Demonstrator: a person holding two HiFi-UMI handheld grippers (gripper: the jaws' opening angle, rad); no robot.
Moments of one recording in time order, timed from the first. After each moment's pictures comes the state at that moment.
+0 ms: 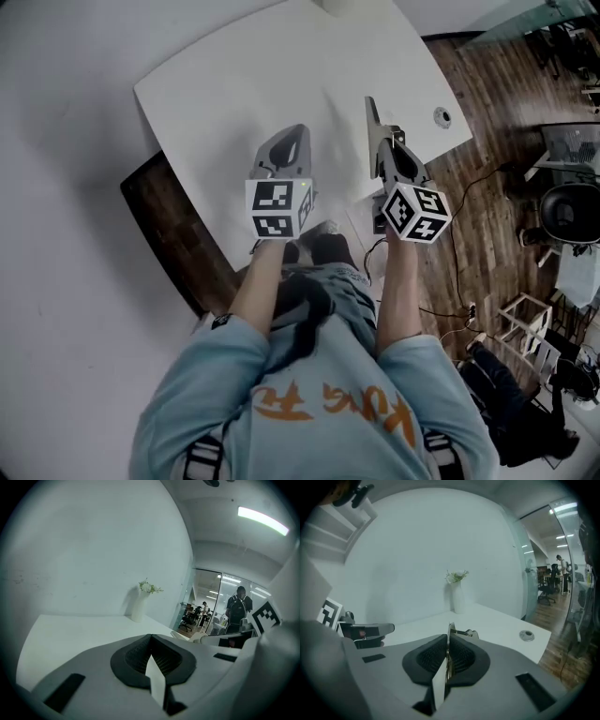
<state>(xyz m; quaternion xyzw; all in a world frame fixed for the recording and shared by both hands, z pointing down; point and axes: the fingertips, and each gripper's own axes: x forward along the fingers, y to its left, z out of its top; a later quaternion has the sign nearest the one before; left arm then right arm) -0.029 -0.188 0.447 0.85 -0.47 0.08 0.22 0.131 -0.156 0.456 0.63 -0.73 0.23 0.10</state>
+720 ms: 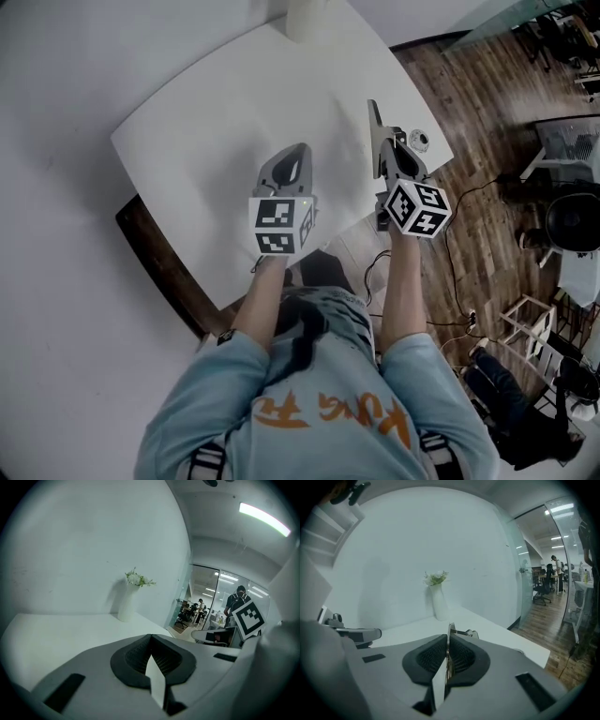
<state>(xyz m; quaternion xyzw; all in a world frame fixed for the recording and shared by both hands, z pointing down) 0.070 -0.241 0.450 0.87 -0.44 0.10 0.22 0.243 -0.234 0.465 0.65 -0.72 0.23 0.09</state>
